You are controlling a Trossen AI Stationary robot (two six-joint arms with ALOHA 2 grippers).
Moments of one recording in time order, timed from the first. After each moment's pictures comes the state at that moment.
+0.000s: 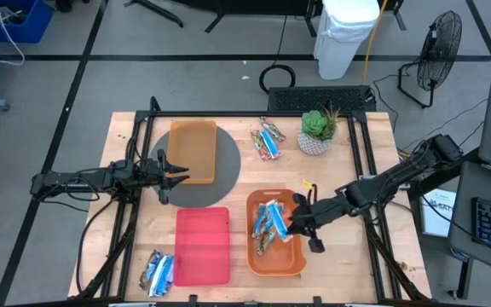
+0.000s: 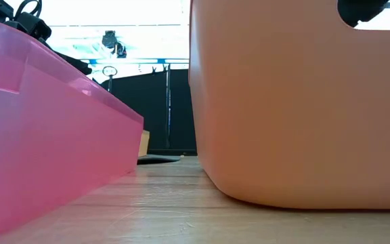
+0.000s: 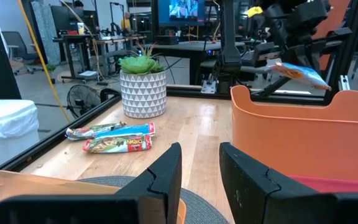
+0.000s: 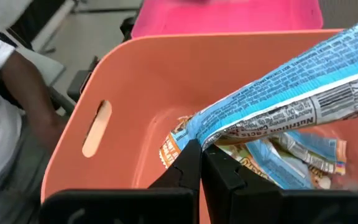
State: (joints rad) left arm 0.04 0.11 0.01 0.08 -0.11 -0.02; right arm 0.44 1.28 0.79 -0.16 0.02 0.31
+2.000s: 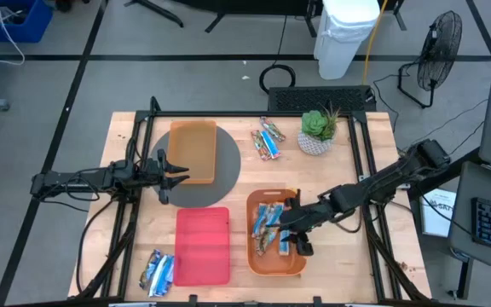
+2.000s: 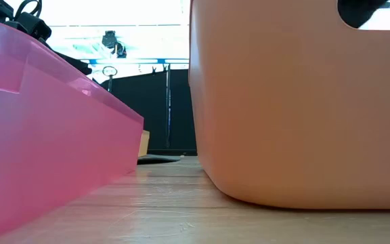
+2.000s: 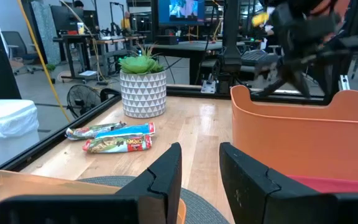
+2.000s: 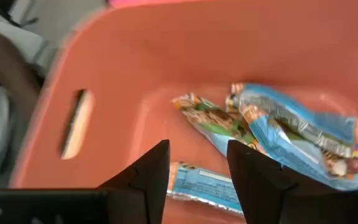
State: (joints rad) left arm 0.04 0.11 0.01 0.08 -0.11 -0.02; right arm 0.41 1.43 0.93 -0.30 -0.02 0.34
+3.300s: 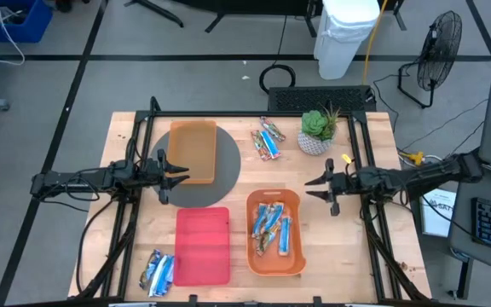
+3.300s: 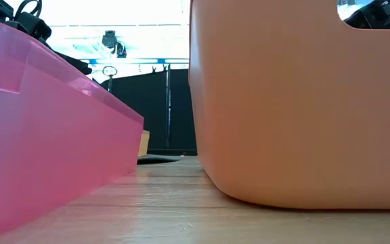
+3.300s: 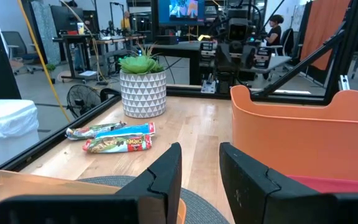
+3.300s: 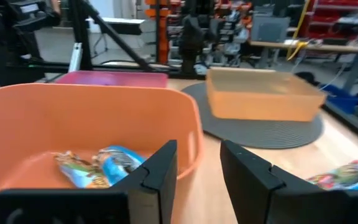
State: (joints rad) left arm 0.04 0.11 0.01 0.08 -0.11 -0.02; right arm 0.12 0.44 0.06 0.28 0.10 -0.02
